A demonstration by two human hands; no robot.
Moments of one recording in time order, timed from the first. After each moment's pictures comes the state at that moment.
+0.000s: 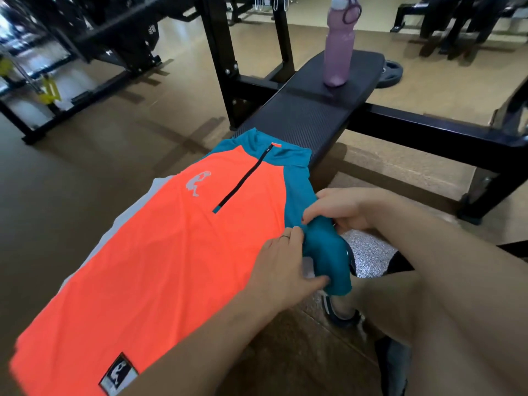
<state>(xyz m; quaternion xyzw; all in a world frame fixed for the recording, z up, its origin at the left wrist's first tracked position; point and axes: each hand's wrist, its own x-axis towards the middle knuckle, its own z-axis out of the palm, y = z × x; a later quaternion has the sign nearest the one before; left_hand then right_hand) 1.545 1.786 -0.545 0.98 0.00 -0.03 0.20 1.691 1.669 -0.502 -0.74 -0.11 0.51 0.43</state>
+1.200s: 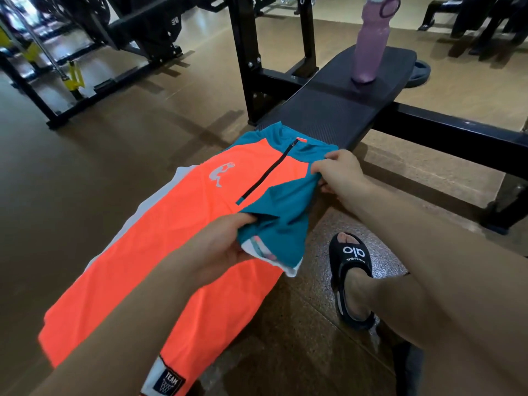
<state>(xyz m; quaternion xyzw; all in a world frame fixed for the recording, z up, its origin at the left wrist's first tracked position) 1.525 1.881 -0.467 0.60 0.33 -0.12 0.72 1.716 1.740 -0.518 -0.77 0.06 0.20 0.60</state>
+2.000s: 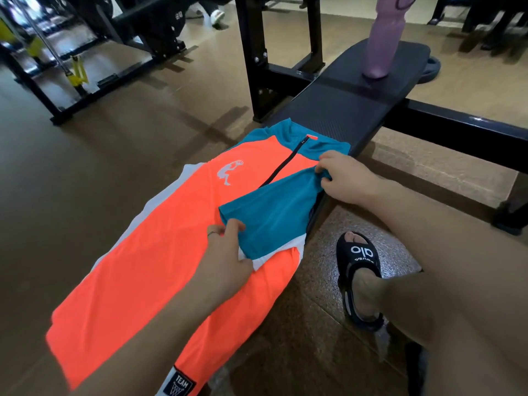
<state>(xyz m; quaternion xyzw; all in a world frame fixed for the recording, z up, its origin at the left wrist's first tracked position) 1.493 1.907 -0.513 0.93 0.23 -0.08 0.28 1.732 1.734 -0.533 -0.92 -0.35 0.08 0.16</state>
